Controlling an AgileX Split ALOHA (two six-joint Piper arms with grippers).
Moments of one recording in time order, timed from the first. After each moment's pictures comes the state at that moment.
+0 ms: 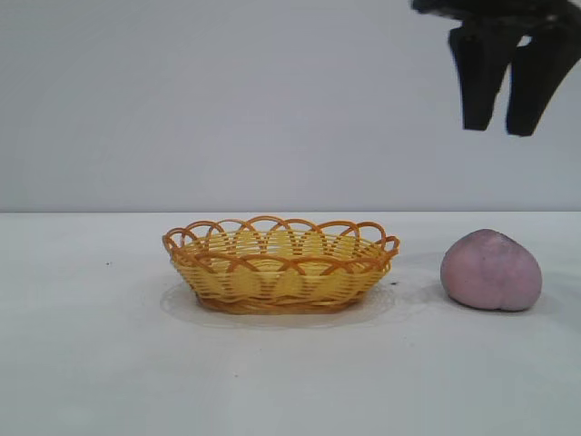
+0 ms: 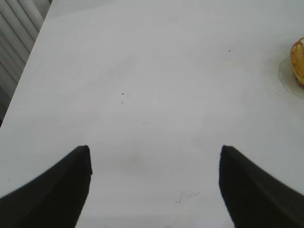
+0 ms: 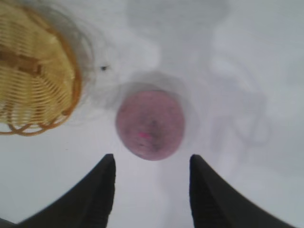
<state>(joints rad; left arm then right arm) 0.02 -0.02 -0.48 0.04 1.12 0.02 0.38 1.90 -1.47 0.14 1.22 -0.09</state>
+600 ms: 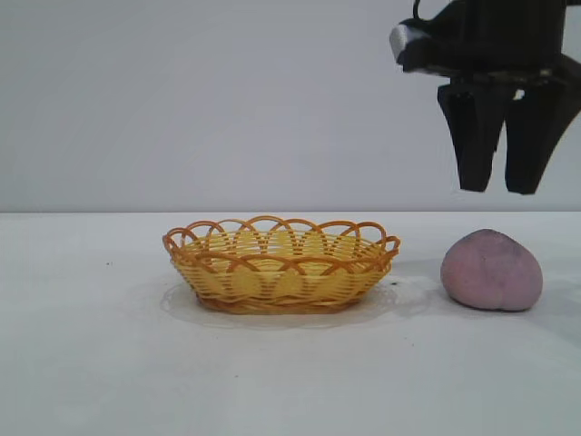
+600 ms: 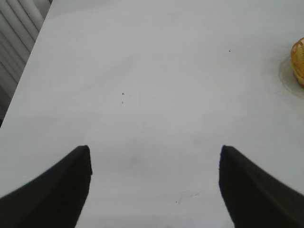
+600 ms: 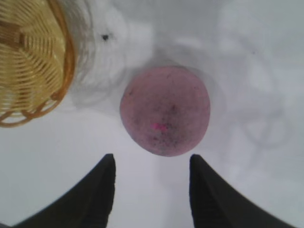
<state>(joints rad) 0.02 -0.02 -0.48 0.04 1.12 0.02 0.38 1.96 -1.35 0.14 1.07 -0.10</state>
